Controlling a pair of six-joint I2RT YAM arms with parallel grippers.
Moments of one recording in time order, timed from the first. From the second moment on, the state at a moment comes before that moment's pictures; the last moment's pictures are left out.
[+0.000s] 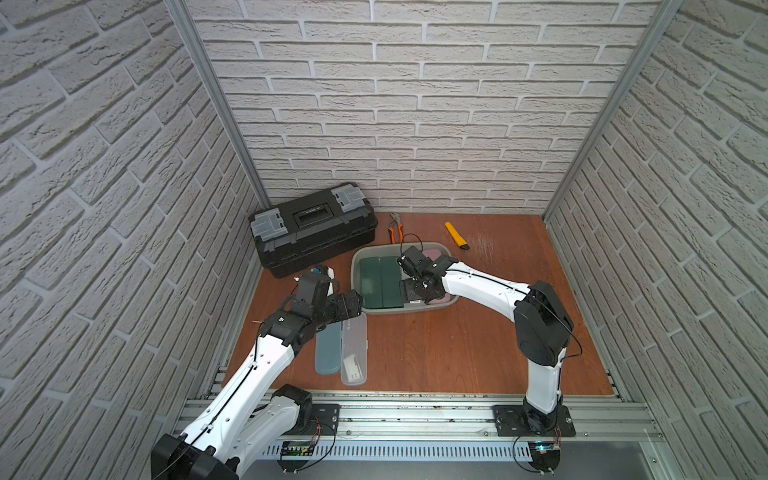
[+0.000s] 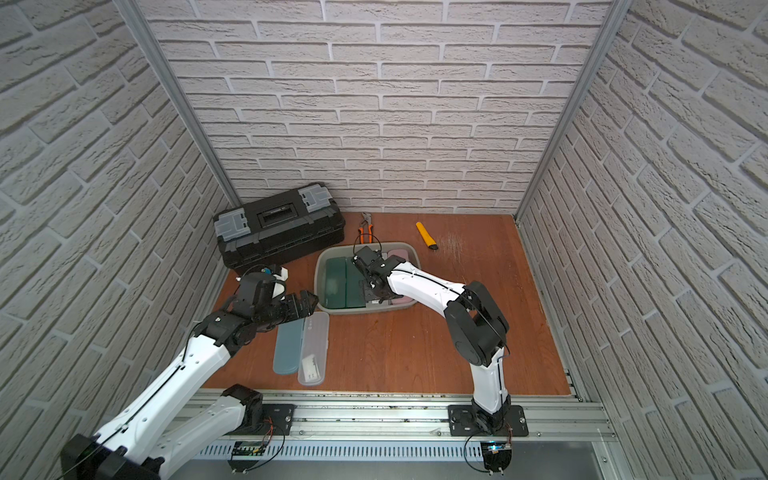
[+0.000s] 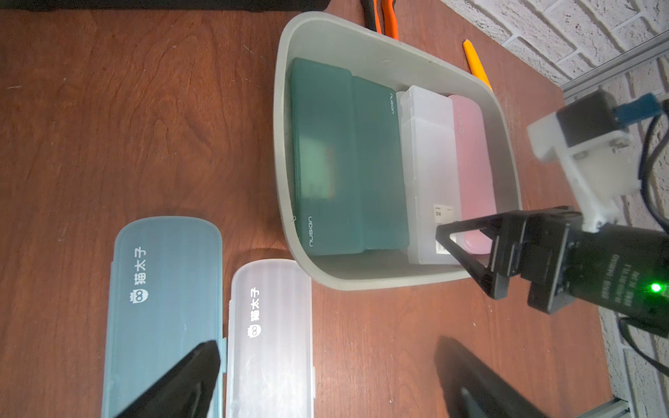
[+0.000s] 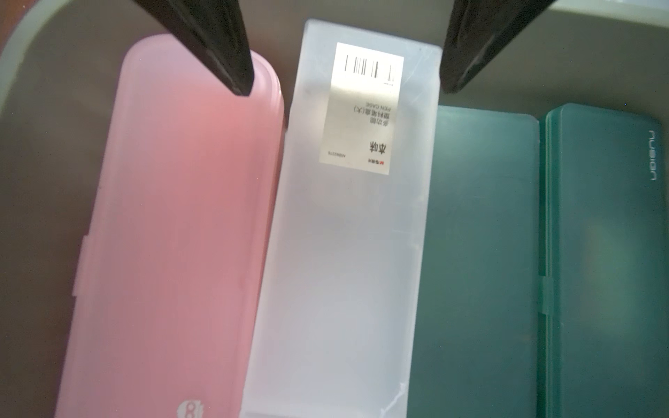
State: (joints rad) left arm -0.36 0.89 0.73 -0.63 0.11 -0.56; right arm 0.71 1.94 1.52 -0.82 0.20 0.58
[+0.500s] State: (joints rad) left arm -0.39 0.80 0.58 -0.68 0.10 -0.64; right arm 0.69 1.92 1.65 -0.86 0.24 0.48
